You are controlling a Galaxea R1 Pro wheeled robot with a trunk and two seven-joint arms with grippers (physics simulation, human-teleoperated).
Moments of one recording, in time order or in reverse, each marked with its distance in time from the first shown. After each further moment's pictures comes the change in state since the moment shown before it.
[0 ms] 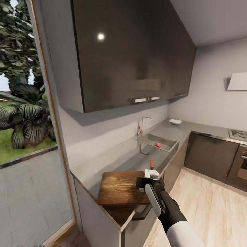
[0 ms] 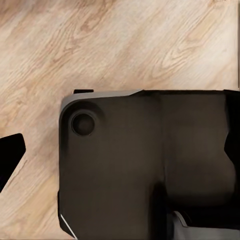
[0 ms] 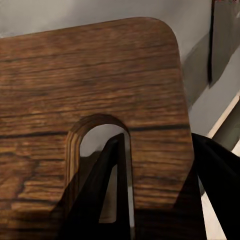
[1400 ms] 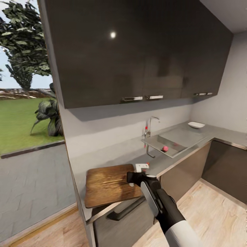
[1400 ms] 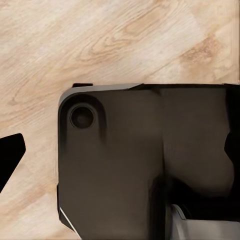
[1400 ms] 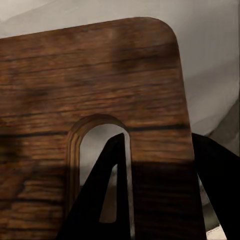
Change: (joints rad) left arm 0.001 -0.003 0.000 0.000 -0.001 0.001 0.003; right arm 0.001 0.000 0.113 -0.110 -0.001 0.003 0.180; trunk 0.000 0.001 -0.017
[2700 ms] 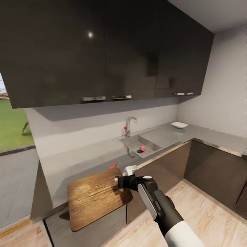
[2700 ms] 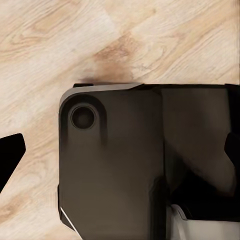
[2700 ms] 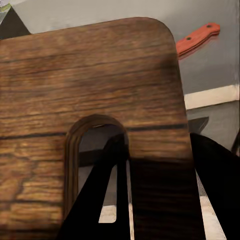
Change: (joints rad) left arm 0.000 0.002 0.000 0.000 0.001 0.000 0.000; right arm 0.000 -0.012 0.088 -0.004 -0.003 0.035 0.267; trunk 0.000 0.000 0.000
